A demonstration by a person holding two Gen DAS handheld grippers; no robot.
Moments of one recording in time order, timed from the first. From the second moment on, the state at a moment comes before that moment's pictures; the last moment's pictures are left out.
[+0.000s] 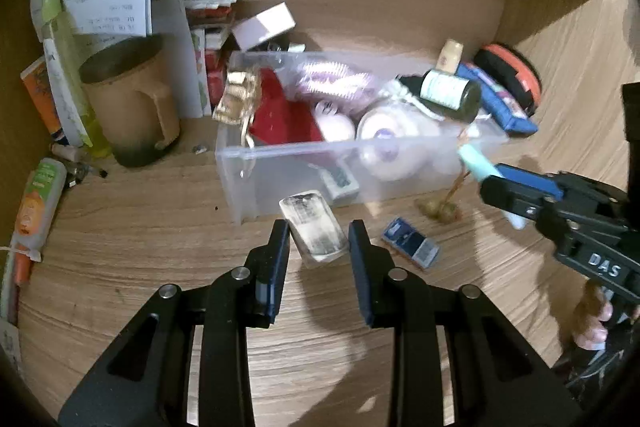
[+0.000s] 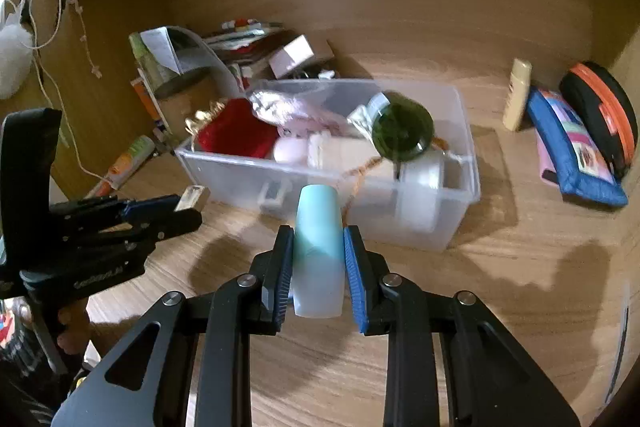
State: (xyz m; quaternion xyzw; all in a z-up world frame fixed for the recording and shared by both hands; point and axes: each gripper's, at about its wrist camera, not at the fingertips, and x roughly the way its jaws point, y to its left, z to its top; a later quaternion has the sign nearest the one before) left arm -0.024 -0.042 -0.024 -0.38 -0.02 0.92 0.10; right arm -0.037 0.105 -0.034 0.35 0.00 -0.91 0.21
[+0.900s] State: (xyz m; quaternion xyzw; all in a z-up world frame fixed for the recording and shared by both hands) left arm -0.071 -0.036 0.004 -0.34 -0.02 0.93 0.12; right arm -0.101 0.062 -0.019 0.35 0.03 -0.91 0.22
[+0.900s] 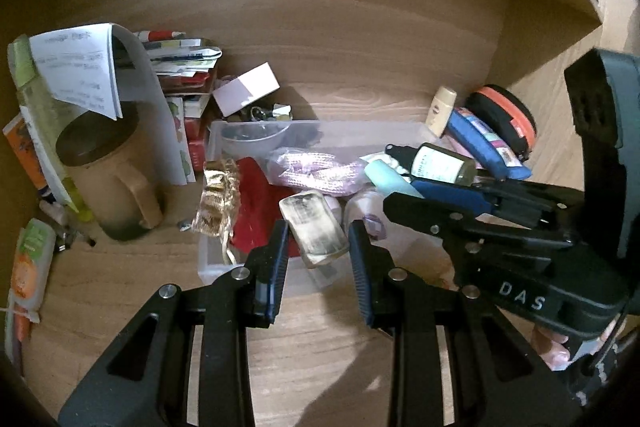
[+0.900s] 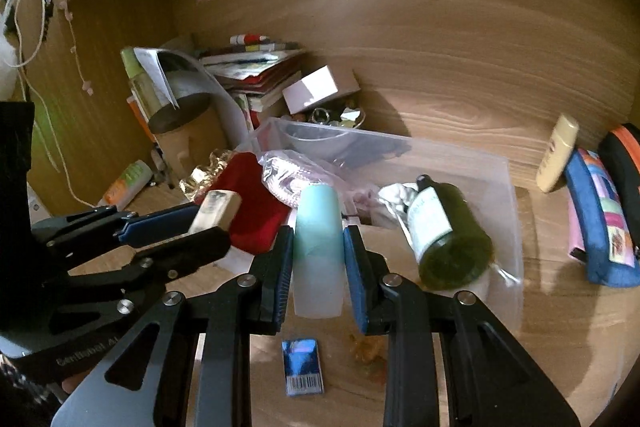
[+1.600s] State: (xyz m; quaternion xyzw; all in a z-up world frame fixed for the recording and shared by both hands) left arm -0.098 -0.049 -0.017 -0.35 -0.04 0.93 0.11; right arm -0.128 0.040 -0.030 0.36 0.07 -0.91 0.22
